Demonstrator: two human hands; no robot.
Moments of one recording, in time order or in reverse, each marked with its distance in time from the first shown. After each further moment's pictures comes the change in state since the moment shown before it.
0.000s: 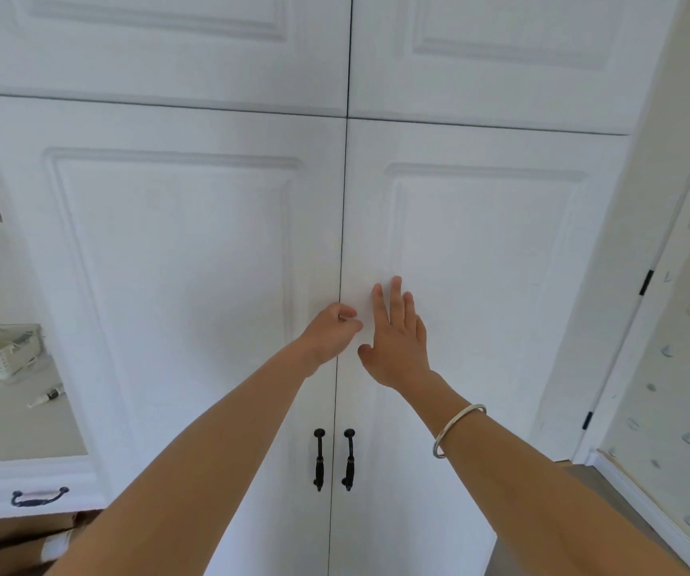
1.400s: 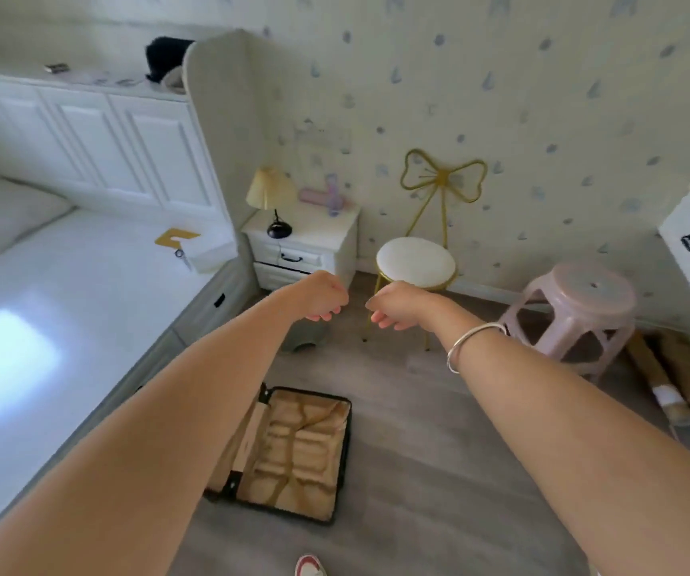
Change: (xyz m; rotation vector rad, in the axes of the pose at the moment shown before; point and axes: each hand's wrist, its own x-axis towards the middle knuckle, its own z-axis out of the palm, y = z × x) left_hand -0.733 -0.112 0.074 -0.286 1.397 -1.361; right_hand -0.559 -0.299 -0.022 0.138 -1.629 -1.457
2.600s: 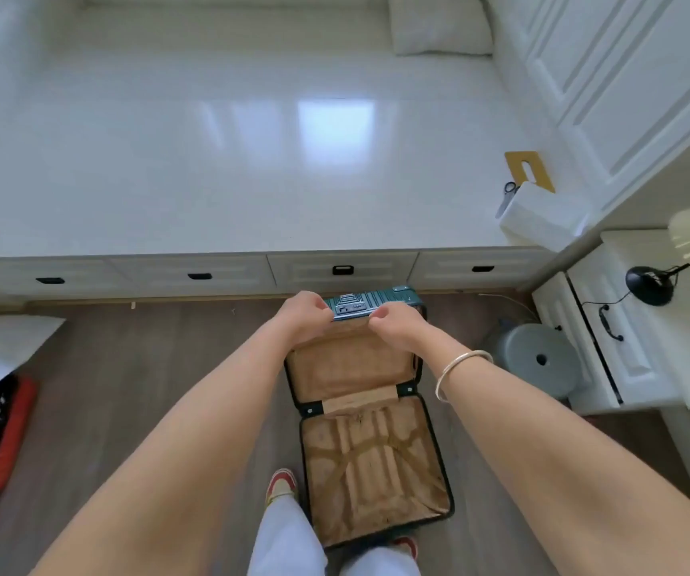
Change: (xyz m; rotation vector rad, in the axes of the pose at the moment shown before) left_hand 0.097 -0.381 -0.096 -0.694 0.671 -0.818; right_hand 0.330 -0.204 0.337 -0.755 -0.725 -0.559
